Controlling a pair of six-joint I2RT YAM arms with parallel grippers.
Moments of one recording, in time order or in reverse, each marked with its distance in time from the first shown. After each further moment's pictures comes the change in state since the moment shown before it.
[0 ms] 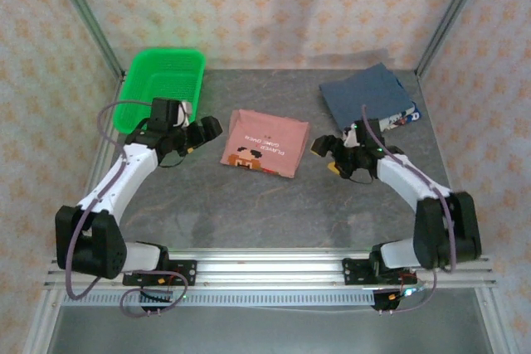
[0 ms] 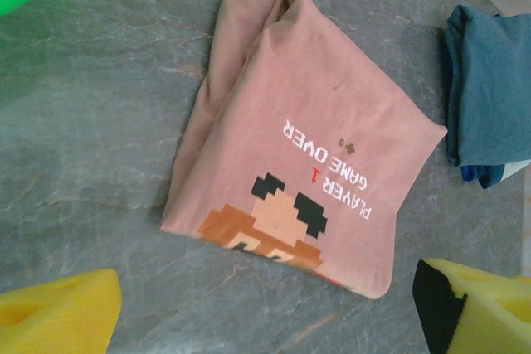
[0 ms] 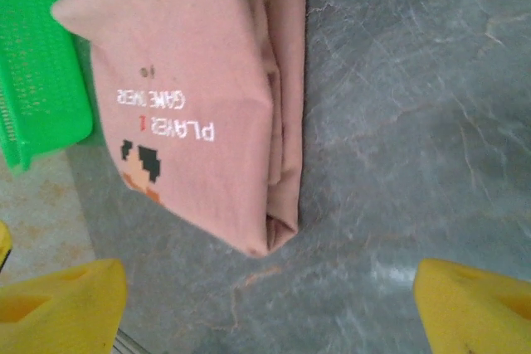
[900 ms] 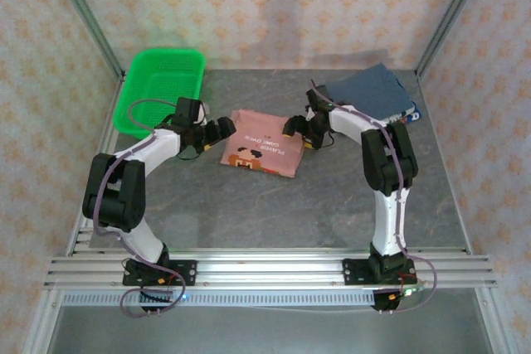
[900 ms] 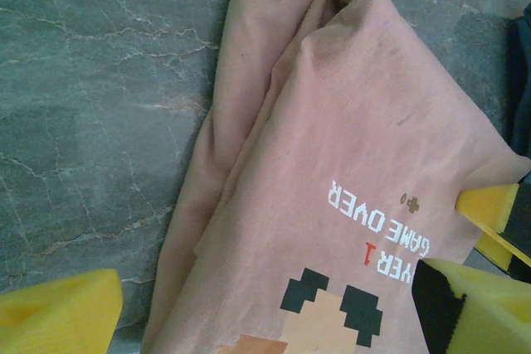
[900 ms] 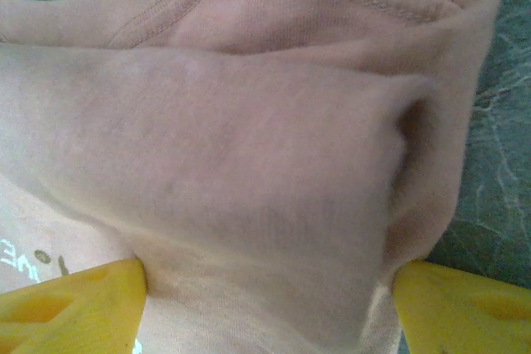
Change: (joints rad) left arm -0.034 0.328 0.031 0.238 0.005 -0.025; right arm 0.160 0.673 0.708 -0.272 0.202 -0.142
